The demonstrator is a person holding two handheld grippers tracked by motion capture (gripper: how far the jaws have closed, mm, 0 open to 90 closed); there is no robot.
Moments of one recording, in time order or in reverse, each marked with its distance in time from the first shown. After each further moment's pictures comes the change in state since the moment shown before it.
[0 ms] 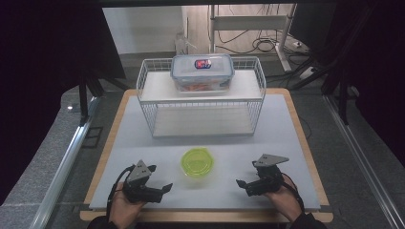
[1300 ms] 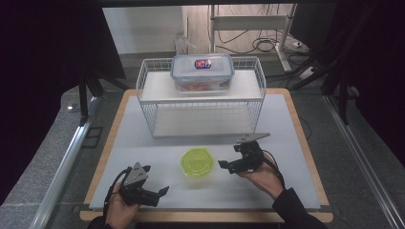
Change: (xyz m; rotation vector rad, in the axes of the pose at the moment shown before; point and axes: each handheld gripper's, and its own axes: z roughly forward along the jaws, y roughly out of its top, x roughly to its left) left arm 0.002 -0.008 -0.004 0.005 0.022 0.039; right arm -0.001 0.074 0.035 -0.008 0.114 0.087
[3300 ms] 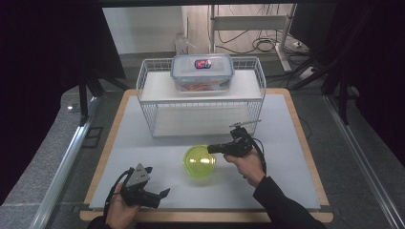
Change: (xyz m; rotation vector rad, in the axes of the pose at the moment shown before) left arm -0.003 0.000 0.003 0.031 -0.014 0.034; right arm -0.012 0.032 0.028 -0.010 0.300 0.283
